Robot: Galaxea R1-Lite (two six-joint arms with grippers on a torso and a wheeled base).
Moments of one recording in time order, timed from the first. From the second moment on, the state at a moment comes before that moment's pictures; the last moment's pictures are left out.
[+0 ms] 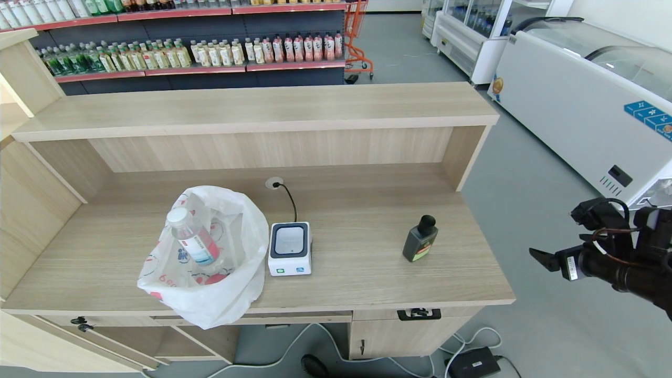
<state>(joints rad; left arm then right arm) -0.01 0.00 0.00 0.04 -0.04 0.03 -0.21 1.82 -0.51 -0.94 0.17 -0.42</state>
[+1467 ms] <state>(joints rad) -0.01 0.00 0.00 0.04 -0.04 0.03 0.10 2.18 -0.89 -0.90 0.38 -0.62</state>
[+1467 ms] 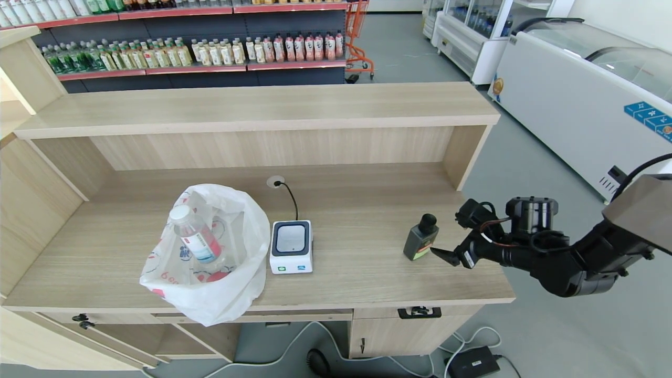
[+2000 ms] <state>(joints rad) -0.01 0.00 0.00 0.04 -0.04 0.03 0.13 2.26 -0.99 -0.90 0.38 -0.67</state>
